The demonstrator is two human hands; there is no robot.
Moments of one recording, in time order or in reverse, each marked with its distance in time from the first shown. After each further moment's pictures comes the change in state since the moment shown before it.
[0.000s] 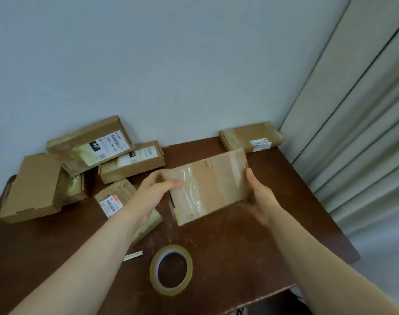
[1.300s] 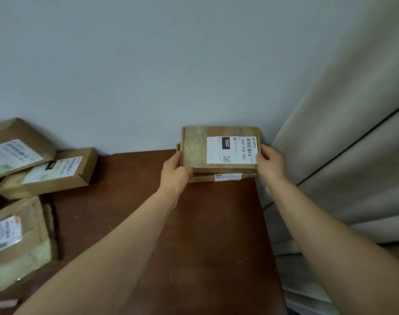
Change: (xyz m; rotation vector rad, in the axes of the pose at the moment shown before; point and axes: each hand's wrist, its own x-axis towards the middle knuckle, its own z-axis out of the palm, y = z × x) left_hand 0.214 0.046 0.271 -0.003 0.318 -0.104; right_hand 0.293 -0.185 -0.131 -0.559 0.092 -0.421
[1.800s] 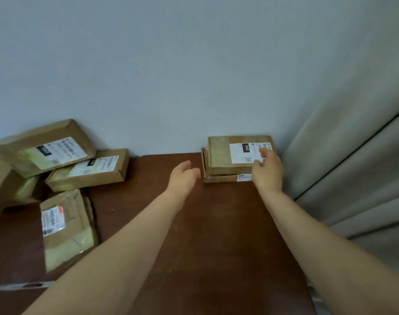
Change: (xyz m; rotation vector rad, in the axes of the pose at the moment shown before) left_hand -0.038 -0.002 -0.060 0.024 -0.025 -0.063; right_hand -0.092 -0.045 0.038 -0.345 0.108 -0.170
